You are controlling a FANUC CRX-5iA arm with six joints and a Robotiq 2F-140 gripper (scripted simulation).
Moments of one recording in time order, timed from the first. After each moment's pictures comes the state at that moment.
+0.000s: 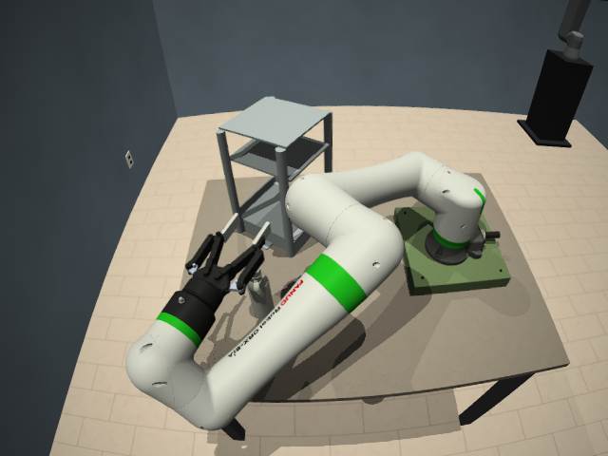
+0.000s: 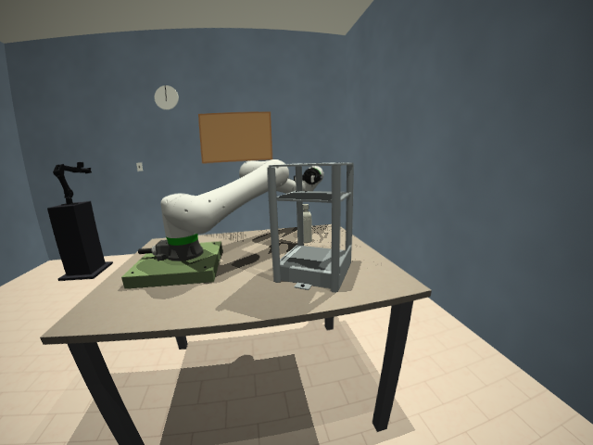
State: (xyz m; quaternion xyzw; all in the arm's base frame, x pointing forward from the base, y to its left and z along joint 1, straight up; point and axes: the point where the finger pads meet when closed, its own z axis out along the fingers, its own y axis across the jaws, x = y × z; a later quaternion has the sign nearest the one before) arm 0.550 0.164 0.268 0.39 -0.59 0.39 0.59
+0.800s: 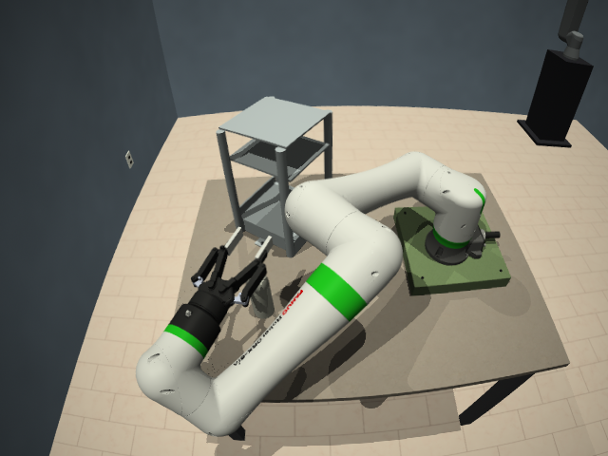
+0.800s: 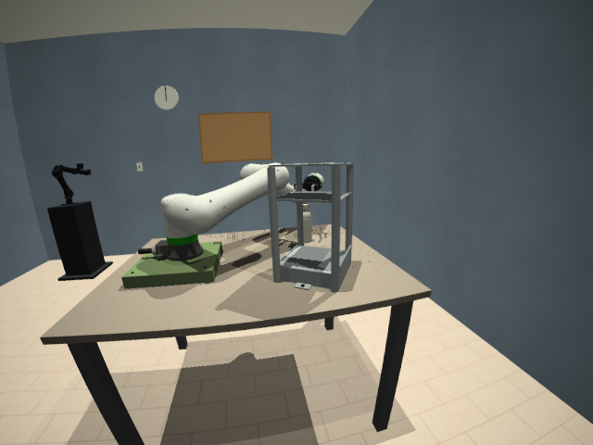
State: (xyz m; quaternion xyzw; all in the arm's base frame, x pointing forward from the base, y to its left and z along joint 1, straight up) arm 0.550 0.164 0.225 0.39 -0.59 0.39 0.59
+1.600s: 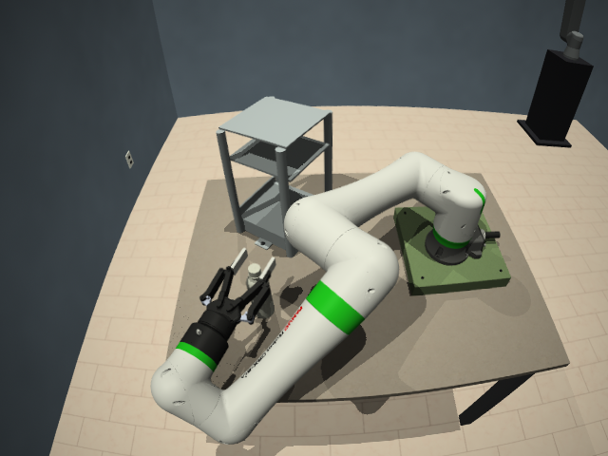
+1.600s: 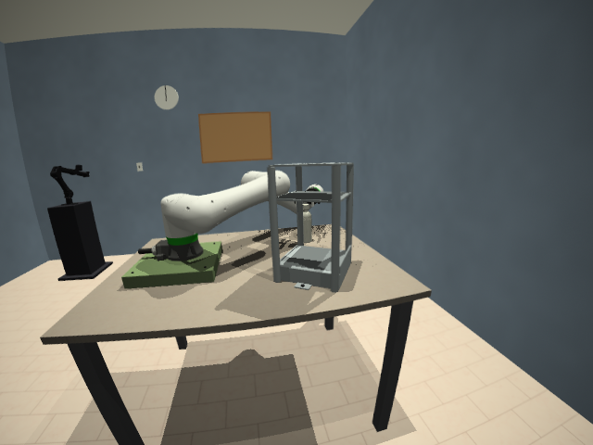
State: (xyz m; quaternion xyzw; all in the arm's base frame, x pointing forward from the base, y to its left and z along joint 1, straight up) arm 0.551 0.163 0.153 0.39 -0.59 0.39 0.59
